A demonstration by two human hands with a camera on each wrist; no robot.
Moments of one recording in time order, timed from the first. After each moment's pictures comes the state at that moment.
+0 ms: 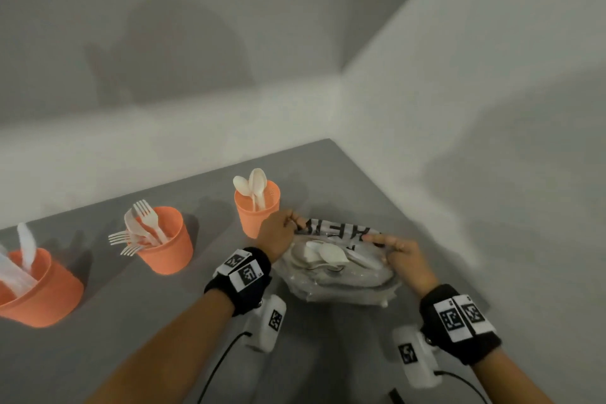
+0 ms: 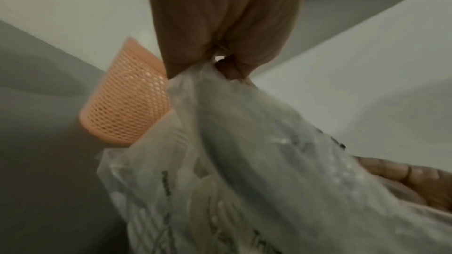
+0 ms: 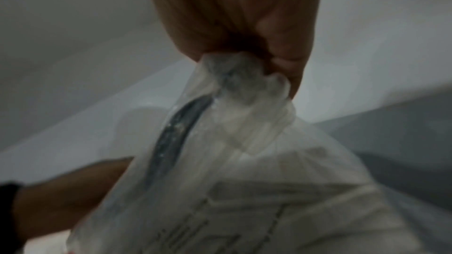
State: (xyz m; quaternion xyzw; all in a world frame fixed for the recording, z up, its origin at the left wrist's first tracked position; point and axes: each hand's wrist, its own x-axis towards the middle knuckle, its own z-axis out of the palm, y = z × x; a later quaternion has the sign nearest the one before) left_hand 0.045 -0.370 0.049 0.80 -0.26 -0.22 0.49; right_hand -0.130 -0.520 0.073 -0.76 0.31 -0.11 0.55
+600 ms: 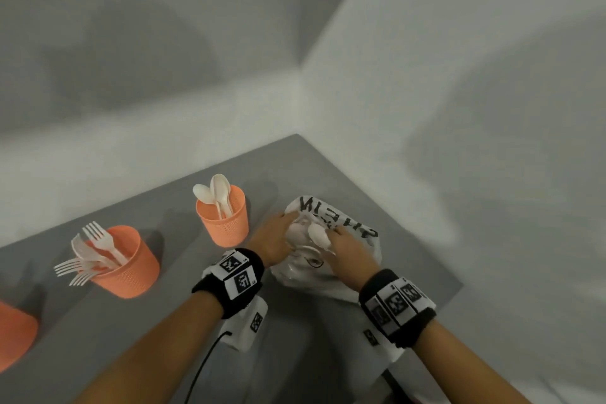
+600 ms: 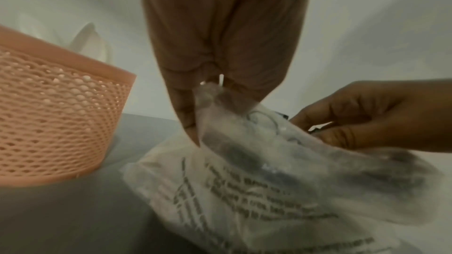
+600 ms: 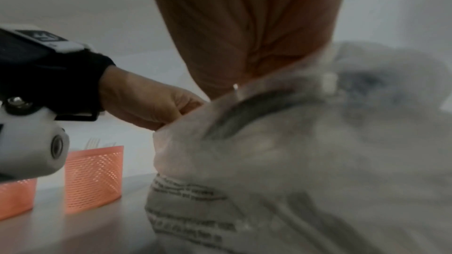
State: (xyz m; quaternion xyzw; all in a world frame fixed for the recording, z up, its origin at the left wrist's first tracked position) left_hand 0.029 -0.405 0.058 0.83 -0.46 -0.24 0.20; right_hand -0.106 -0.503 0.057 -0.95 0.26 0.03 0.18
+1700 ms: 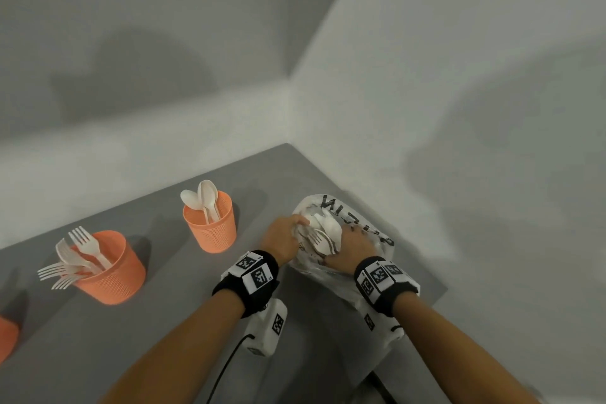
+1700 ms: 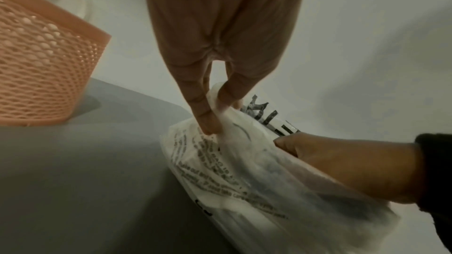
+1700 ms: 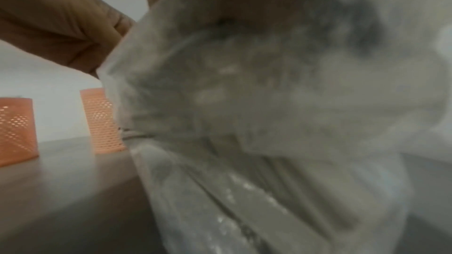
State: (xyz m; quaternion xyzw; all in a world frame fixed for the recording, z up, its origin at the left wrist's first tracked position) left_hand -0.001 -0.442 0.050 0.84 -0.37 -0.22 0.34; right_hand -0.110 -0.559 0.026 -0.91 0.37 0.05 0.18
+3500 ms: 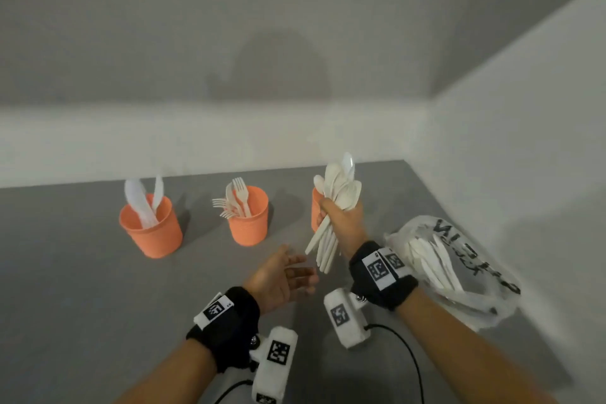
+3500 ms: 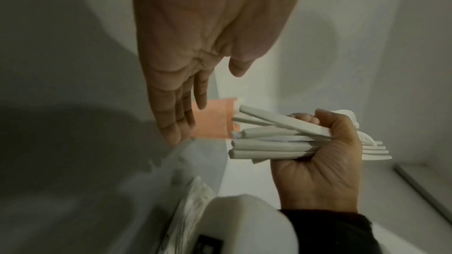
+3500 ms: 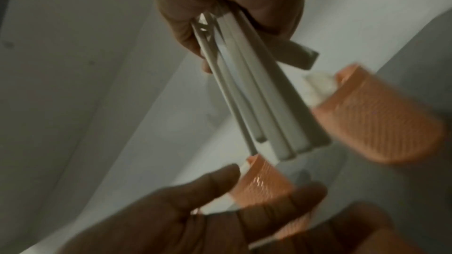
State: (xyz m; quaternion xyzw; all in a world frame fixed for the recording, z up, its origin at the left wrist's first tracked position) left_hand 0.001 -0.237 0.054 0.49 0.13 -0.43 0.74; right_hand 0.004 -0.372 0.108 -0.64 0.20 -0.15 0.72
